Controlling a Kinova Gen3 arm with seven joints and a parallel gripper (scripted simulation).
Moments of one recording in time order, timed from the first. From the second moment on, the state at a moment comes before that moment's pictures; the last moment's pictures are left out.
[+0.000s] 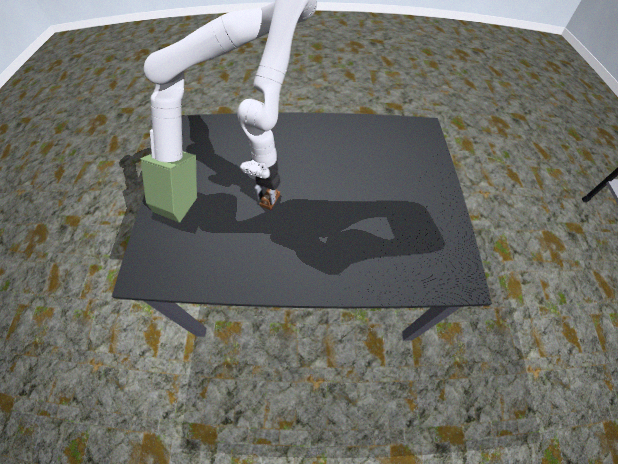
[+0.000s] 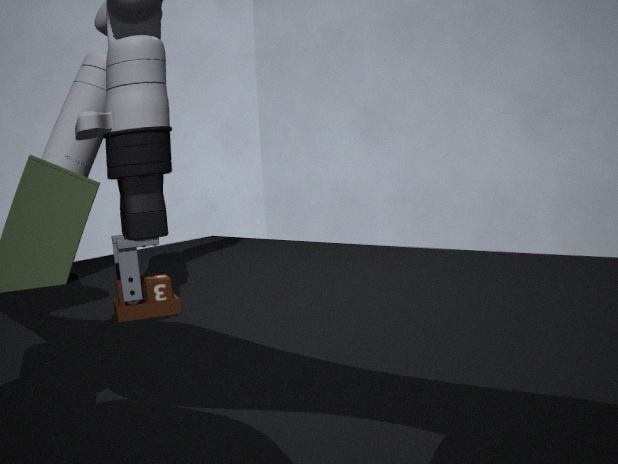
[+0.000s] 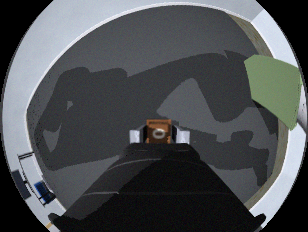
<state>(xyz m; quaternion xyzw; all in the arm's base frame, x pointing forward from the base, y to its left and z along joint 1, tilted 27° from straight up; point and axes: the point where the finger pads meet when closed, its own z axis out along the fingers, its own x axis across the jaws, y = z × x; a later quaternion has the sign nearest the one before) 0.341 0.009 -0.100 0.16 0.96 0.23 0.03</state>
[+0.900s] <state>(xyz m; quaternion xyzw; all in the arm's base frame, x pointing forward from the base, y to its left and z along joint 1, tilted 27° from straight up) 0.329 -0.023 -0.036 0.16 0.96 0.23 0.02</state>
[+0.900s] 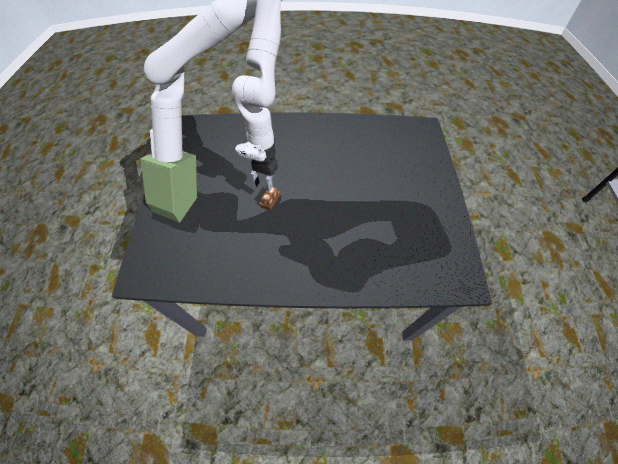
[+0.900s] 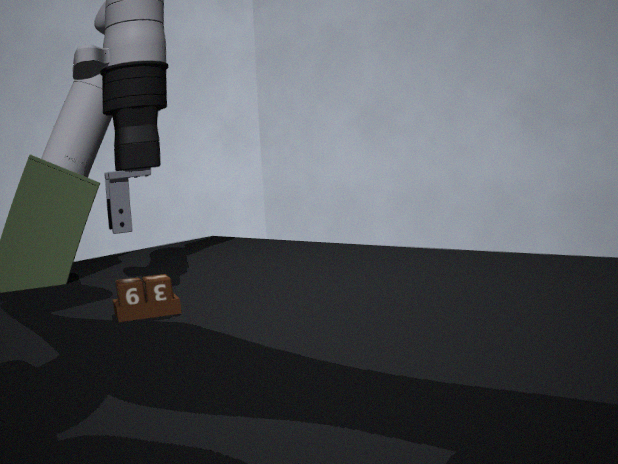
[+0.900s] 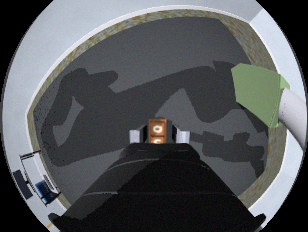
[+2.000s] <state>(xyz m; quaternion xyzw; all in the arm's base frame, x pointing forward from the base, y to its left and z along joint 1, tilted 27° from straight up) 0.332 -0.028 -0.022 0.16 0.96 0.23 0.03</state>
